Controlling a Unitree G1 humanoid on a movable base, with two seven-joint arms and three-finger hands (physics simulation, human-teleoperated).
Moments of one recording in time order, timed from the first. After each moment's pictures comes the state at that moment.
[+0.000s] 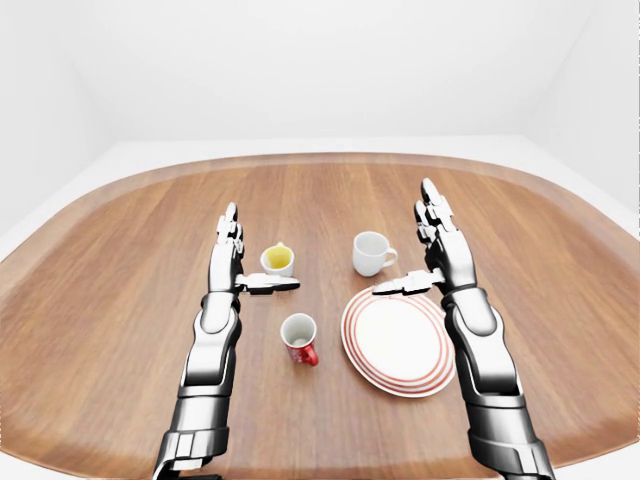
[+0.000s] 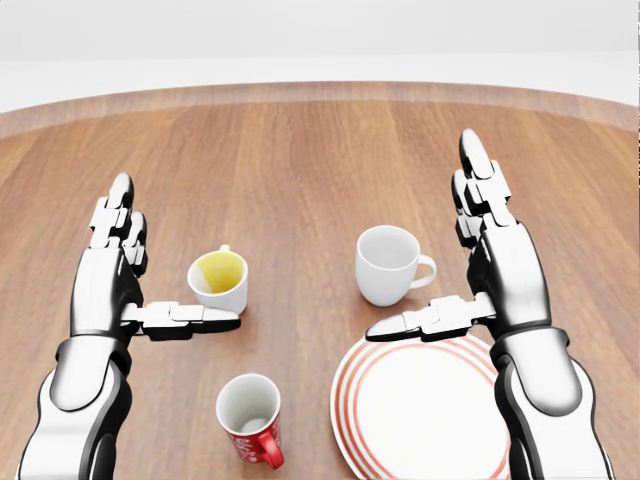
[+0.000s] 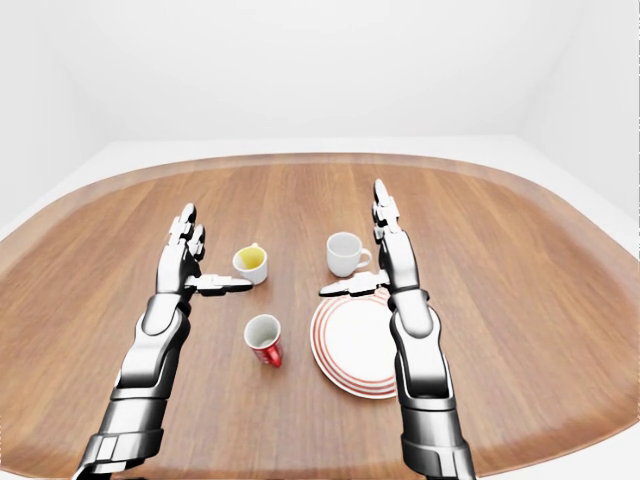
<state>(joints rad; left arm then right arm) -0.31 0.09 0.09 0.13 -0.01 0.09 0.02 -0.23 -0.10 -0.09 -0.14 -0.05 0.09 0.14</state>
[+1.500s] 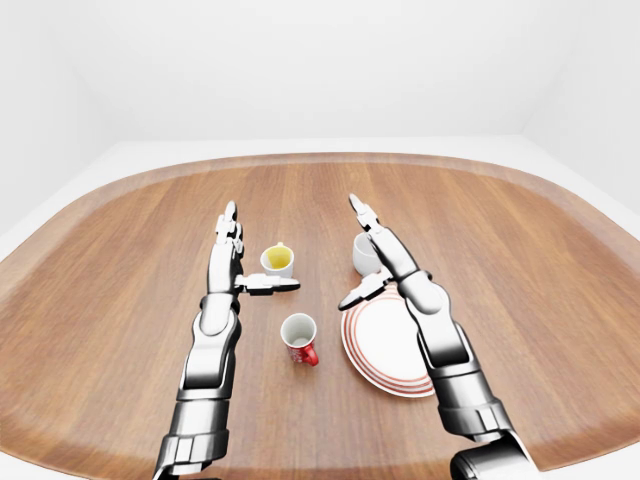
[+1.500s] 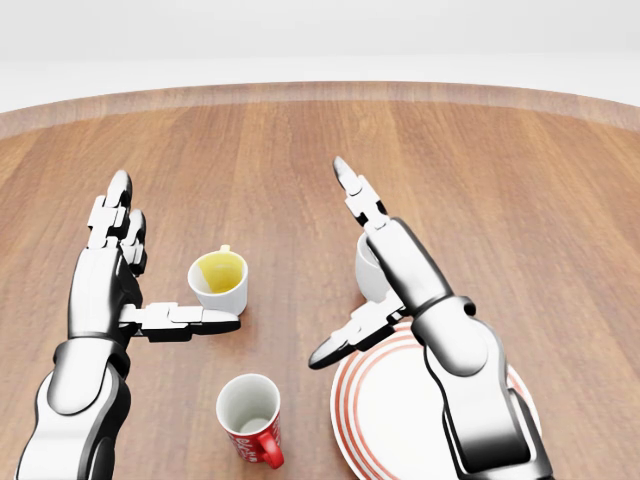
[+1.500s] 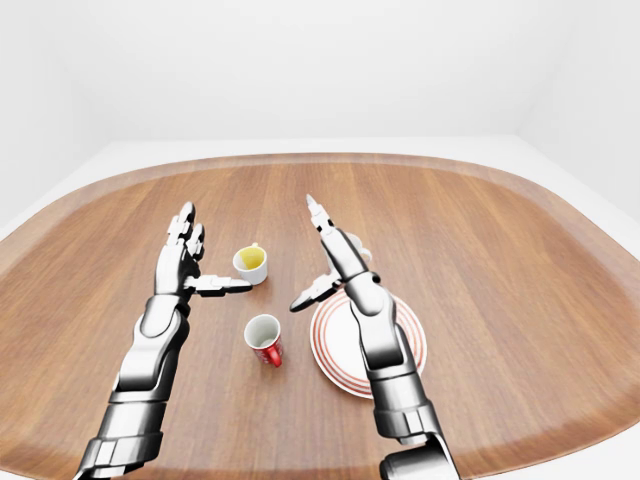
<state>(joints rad) -0.30 0.09 0.09 0.10 -0.01 0.09 0.01 -0.40 -0.05 0.05 0.09 -0.37 0.09 0.29</state>
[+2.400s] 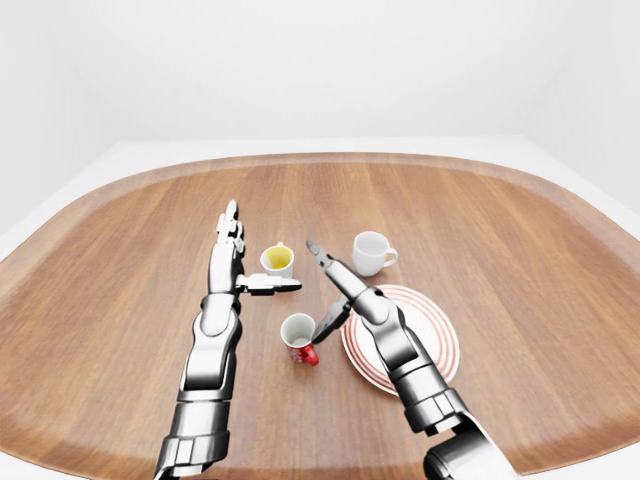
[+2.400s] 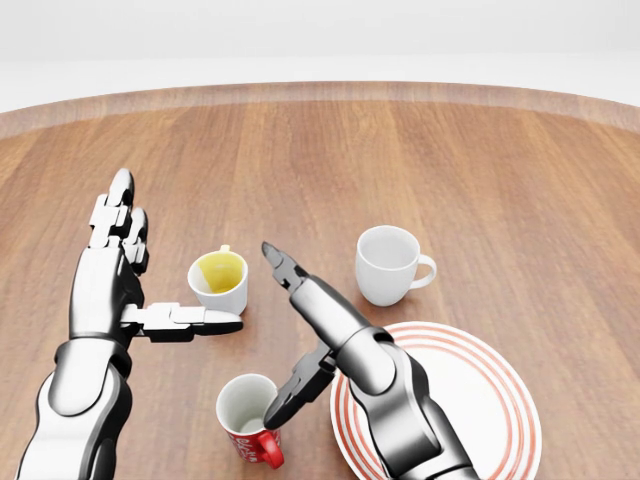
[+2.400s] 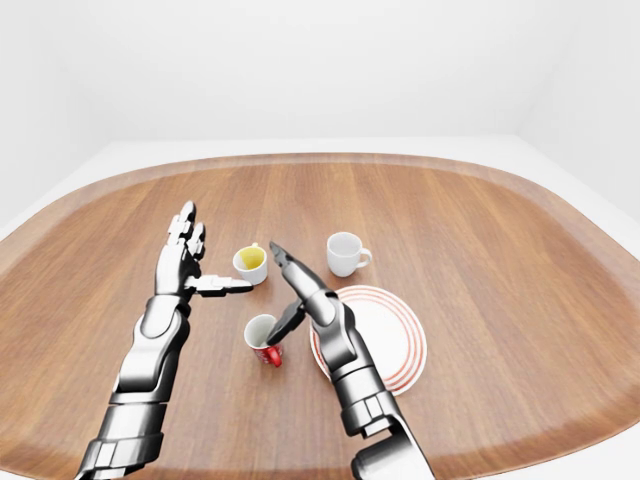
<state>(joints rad) -0.29 0.08 0.08 0.08 0.00 0.09 0.01 -0.47 0.09 0.15 0.44 -0.58 0.09 0.30</state>
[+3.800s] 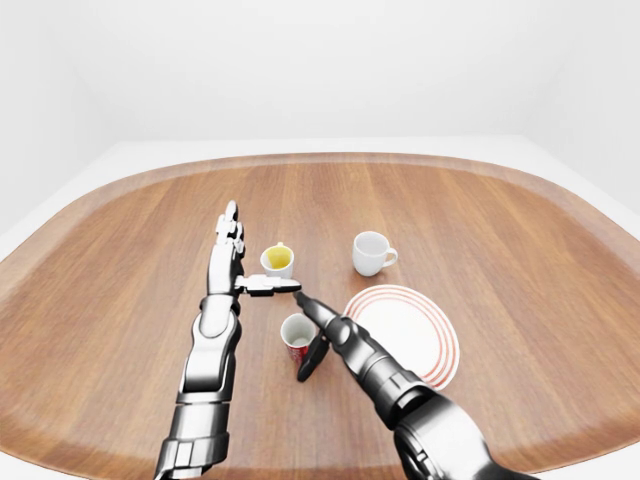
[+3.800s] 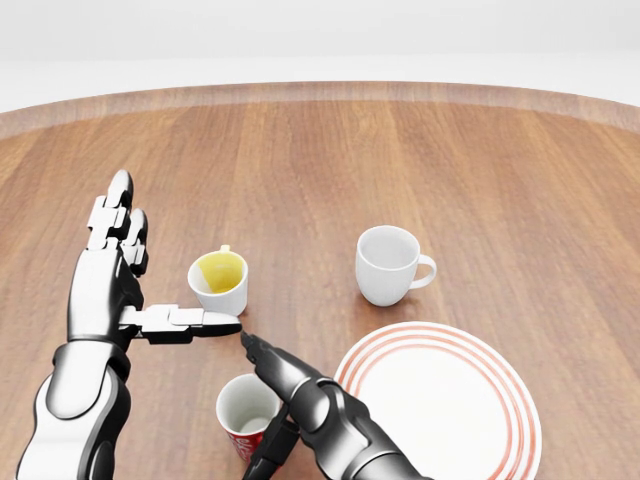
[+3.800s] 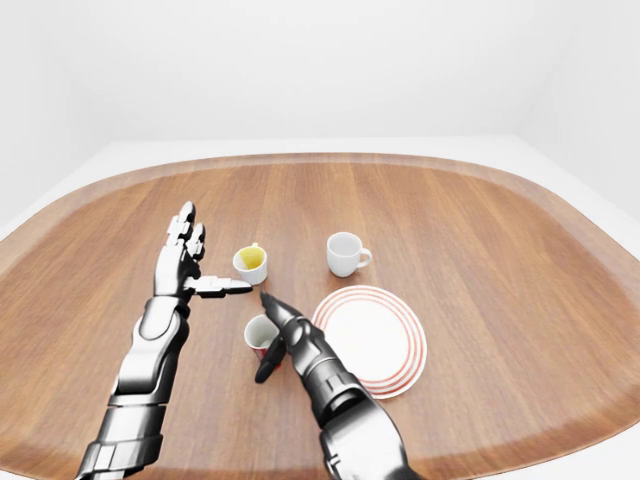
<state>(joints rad) -0.28 0.08 0.08 0.07 -0.01 0.09 0.00 -0.68 0.22 0.15 1.14 -0.66 0.06 0.14</state>
